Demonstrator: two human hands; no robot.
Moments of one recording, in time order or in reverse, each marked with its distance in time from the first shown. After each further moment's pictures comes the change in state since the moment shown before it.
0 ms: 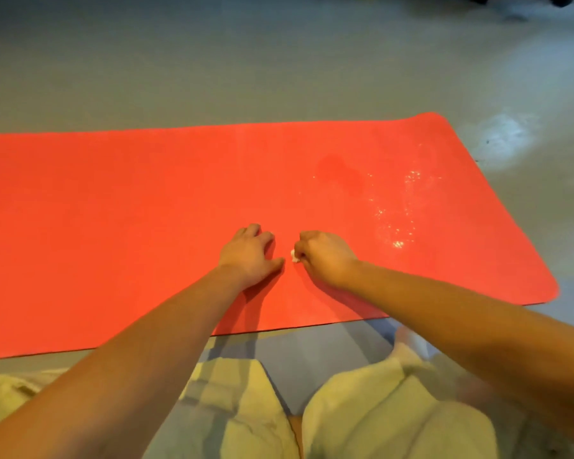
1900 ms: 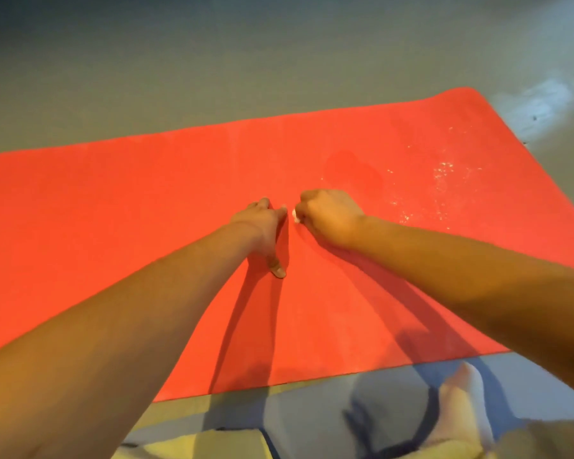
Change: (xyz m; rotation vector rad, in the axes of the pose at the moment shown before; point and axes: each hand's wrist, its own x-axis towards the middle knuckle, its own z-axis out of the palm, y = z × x) left_hand 0.104 0.020 -0.055 0.276 -0.361 0.005; right_hand 0.107 0.069 -0.011 -0.195 0.080 -0.085
